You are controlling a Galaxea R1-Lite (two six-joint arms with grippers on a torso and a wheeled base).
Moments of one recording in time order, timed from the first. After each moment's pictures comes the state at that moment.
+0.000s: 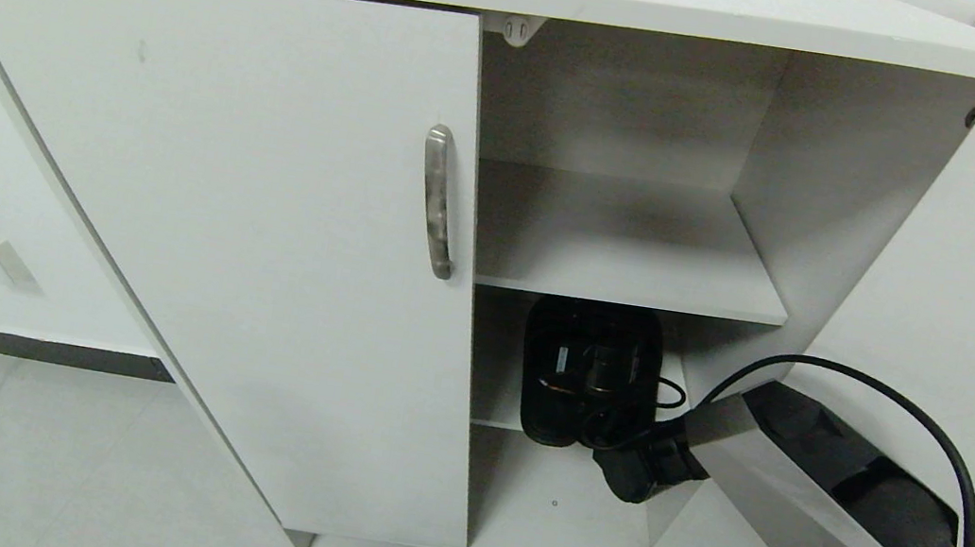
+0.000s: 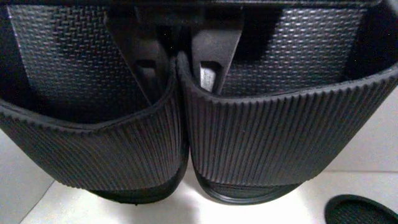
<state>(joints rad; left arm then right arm) 0.00 0.00 0.00 0.00 -0.05 0.01 0.60 2.62 -1.68 -0.91 -0.65 0.04</state>
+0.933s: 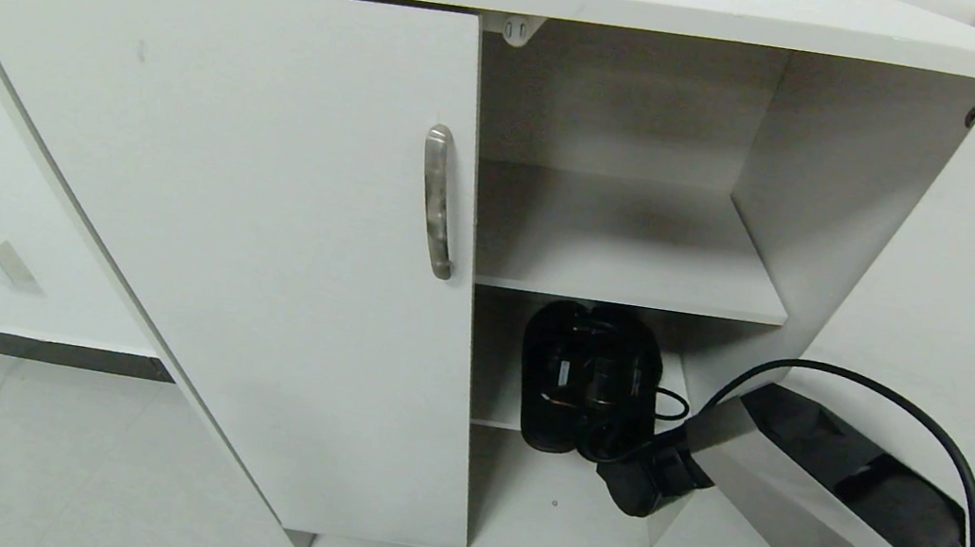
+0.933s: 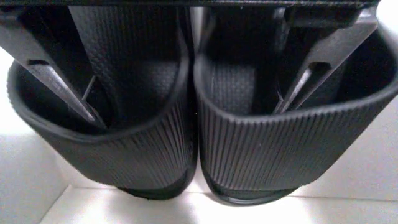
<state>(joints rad) 0.00 0.00 0.00 0.00 -0.04 0.01 0.61 2.60 -1.59 -0.94 -0.66 0.04</state>
